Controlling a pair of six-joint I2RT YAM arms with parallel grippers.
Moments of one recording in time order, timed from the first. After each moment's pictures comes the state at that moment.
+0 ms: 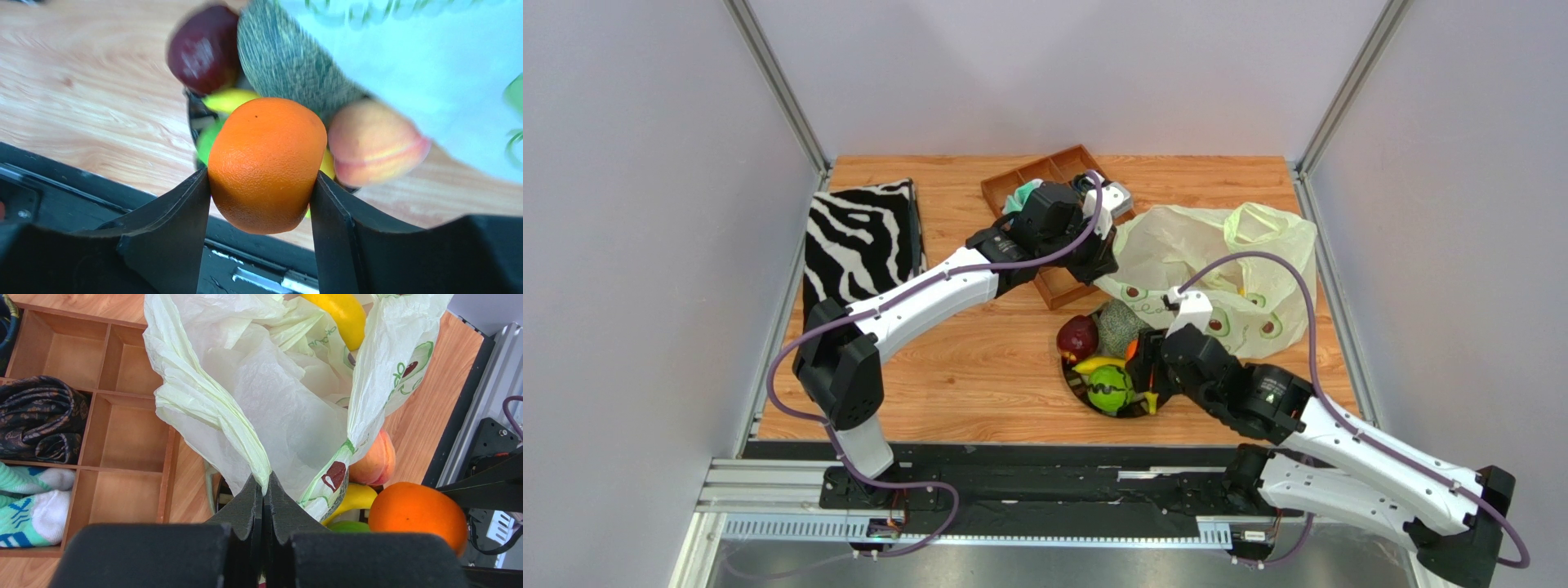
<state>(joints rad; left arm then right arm) -0.80 1.73 1.50 -0.27 0.31 -0.05 1.00 0.75 0.72 -0.70 0.42 0.69</state>
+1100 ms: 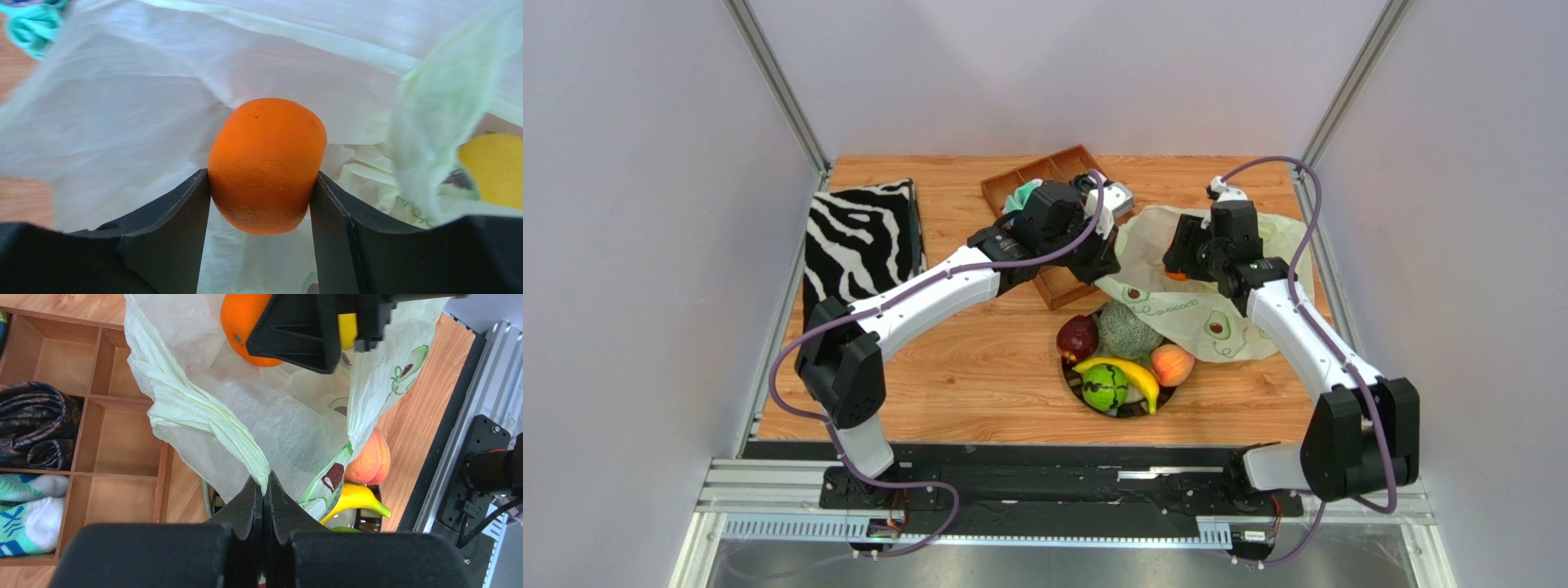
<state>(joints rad) -0.80 1.74 1.51 -0.27 0.33 -0.05 0.21 1.32 1.02 -0.33 -0.01 0.35</state>
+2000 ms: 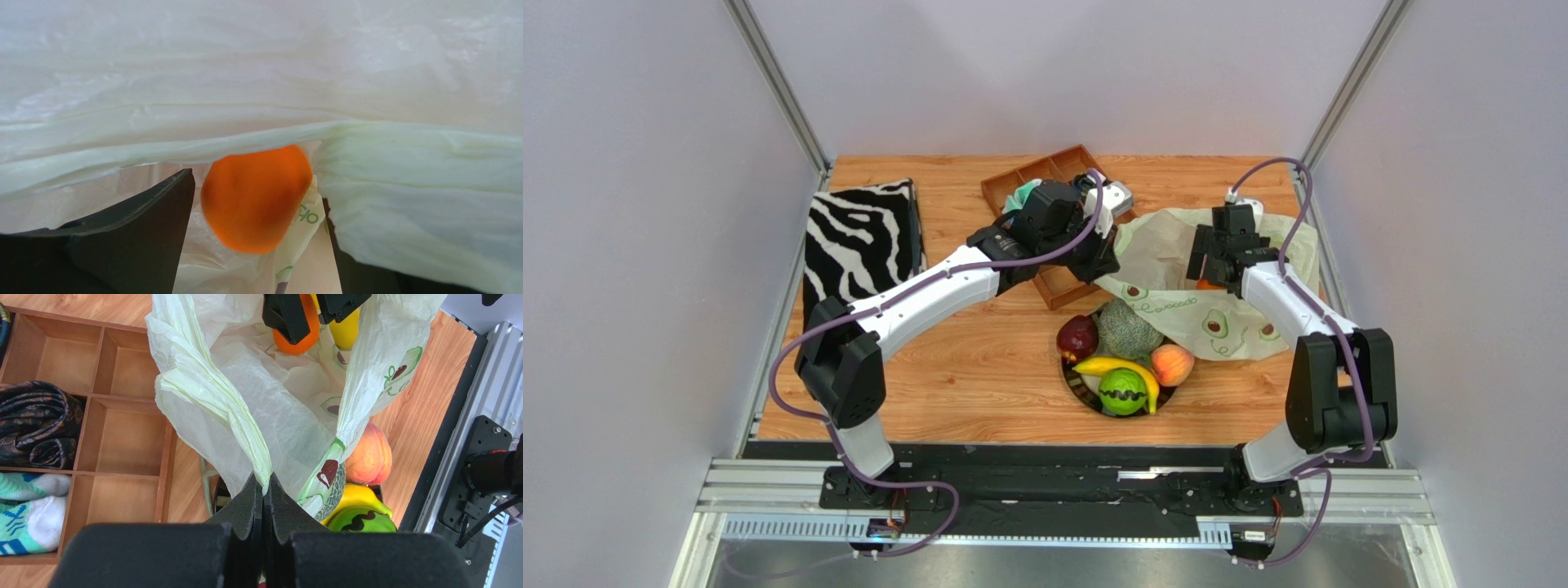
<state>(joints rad) -0.79 1.74 1.51 -0.27 0.33 -0.05 0.11 1.53 1.04 -0.36 0.31 0.26</state>
